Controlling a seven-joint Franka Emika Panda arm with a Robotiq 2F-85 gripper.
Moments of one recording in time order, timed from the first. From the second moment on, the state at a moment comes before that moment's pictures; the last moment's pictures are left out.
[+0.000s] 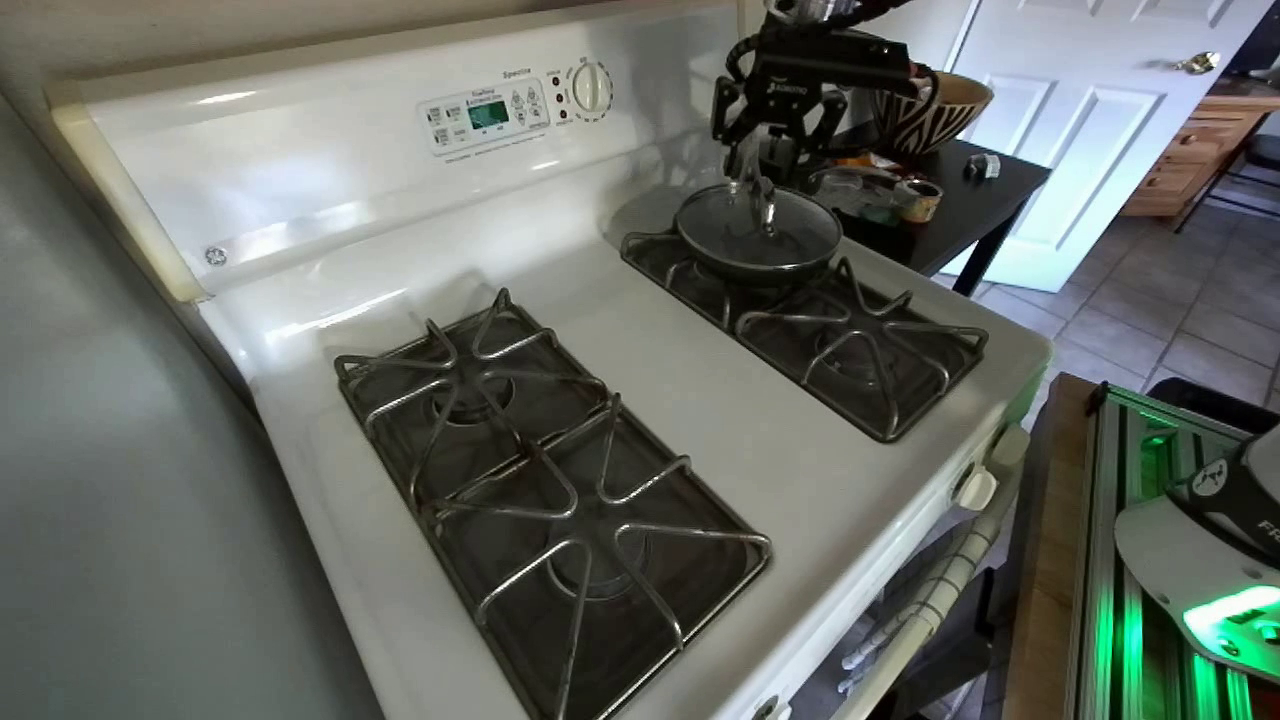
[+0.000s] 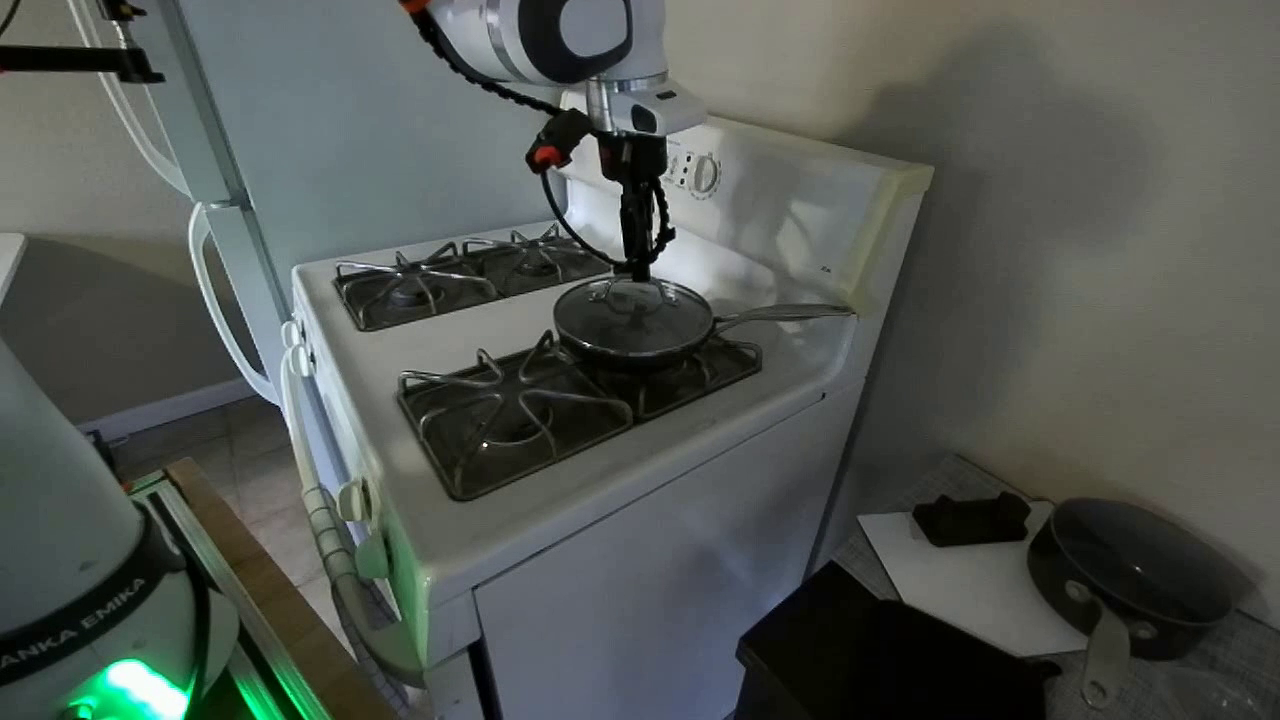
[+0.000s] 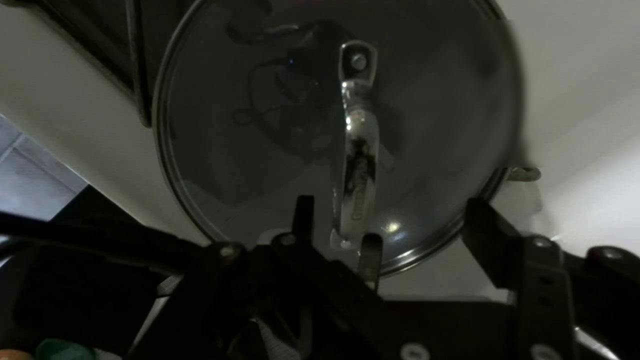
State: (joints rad) arm -0.07 0.01 -0.07 -2.22 -0.05 2.39 0.82
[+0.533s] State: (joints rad) arm -0.06 -0.10 -0.07 -2.22 -0.03 2.38 0.50
